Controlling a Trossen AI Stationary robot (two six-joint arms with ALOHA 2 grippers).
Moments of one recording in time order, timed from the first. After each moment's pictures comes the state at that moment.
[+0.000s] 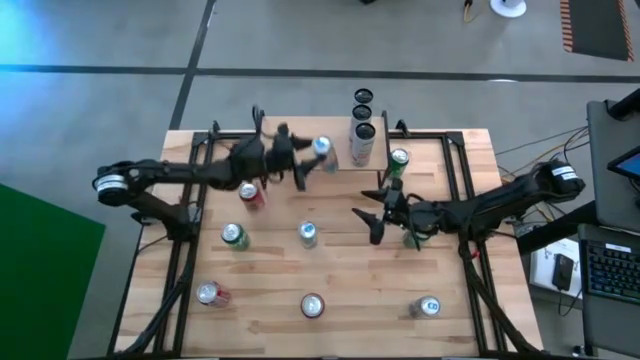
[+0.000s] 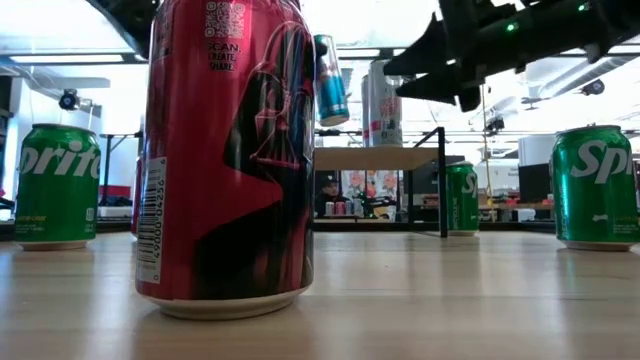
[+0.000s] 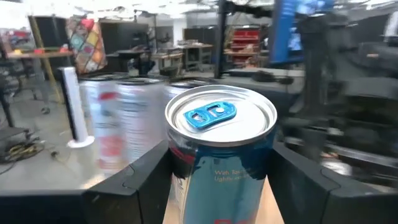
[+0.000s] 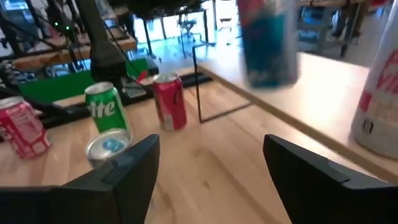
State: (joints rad) left arm 0.31 1.41 0.81 0.65 0.00 0.01; right arm 0.18 1.25 0.50 0.58 0.58 0.22
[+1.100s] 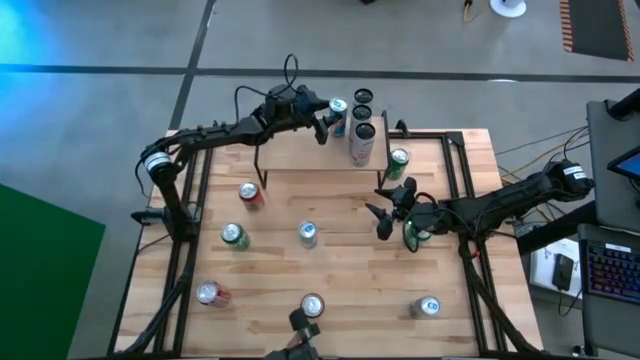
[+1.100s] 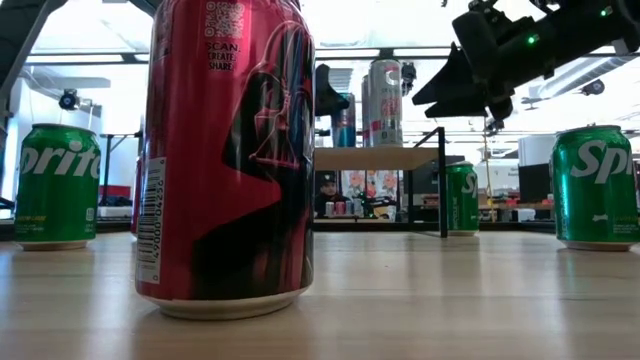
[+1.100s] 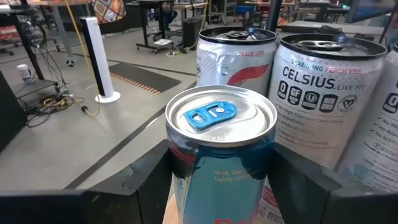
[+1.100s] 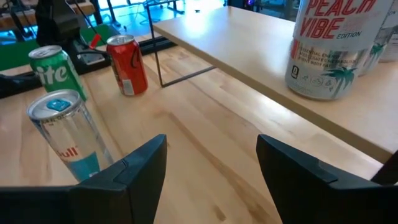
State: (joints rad) left arm 0.62 1.80 1.31 0.32 0.20 0.06; right arm 0.19 1.12 0.49 0.25 0.68 0.35
